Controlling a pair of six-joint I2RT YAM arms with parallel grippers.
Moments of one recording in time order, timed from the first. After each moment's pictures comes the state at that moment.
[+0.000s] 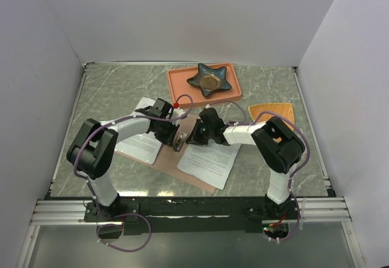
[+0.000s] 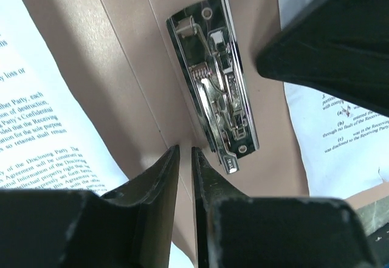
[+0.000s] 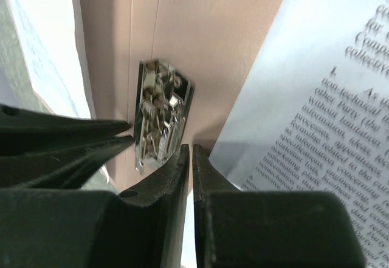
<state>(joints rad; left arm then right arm) -0.52 1.74 1.05 -0.45 0.26 0.10 0.68 1.85 0.91 0.12 -0.20 0.98</state>
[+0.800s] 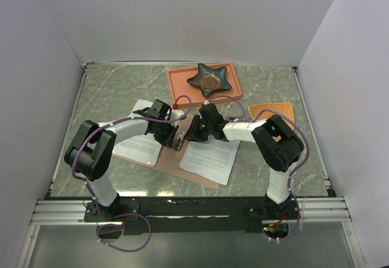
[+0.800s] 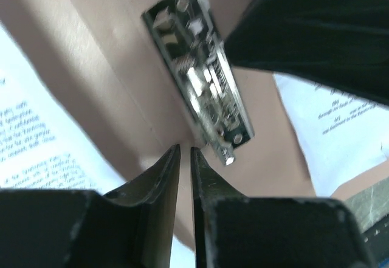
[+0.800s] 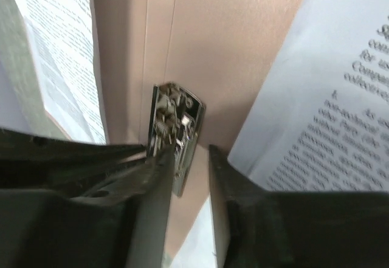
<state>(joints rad) -0.51 1.72 1.01 -0.40 0.30 0.11 0.65 1.88 1.00 0.09 -0.22 0.93</state>
